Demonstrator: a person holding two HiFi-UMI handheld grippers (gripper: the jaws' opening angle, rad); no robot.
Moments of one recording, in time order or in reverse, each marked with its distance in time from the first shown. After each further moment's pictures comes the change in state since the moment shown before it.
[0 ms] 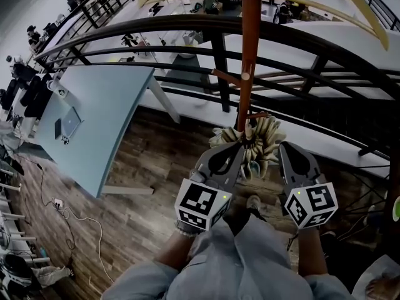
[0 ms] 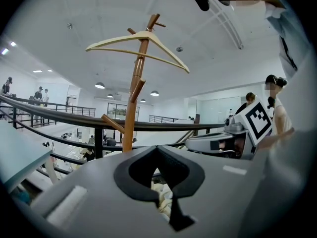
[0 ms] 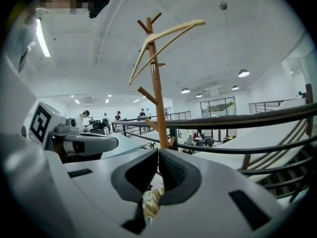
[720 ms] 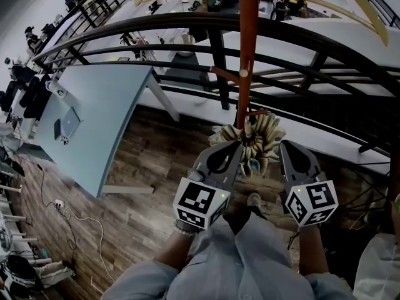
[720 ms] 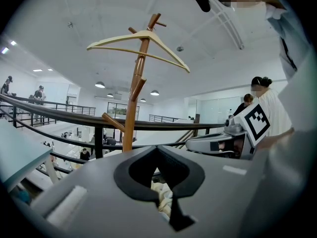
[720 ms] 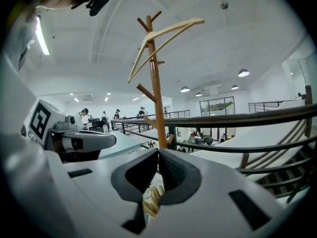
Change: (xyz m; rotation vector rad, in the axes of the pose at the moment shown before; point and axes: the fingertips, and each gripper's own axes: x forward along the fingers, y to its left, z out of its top) left arm -0.001 0.001 -0.005 -0.014 0.013 -0.002; right arm 0.000 -0.004 -0.008 -0.006 0.020 -0.010
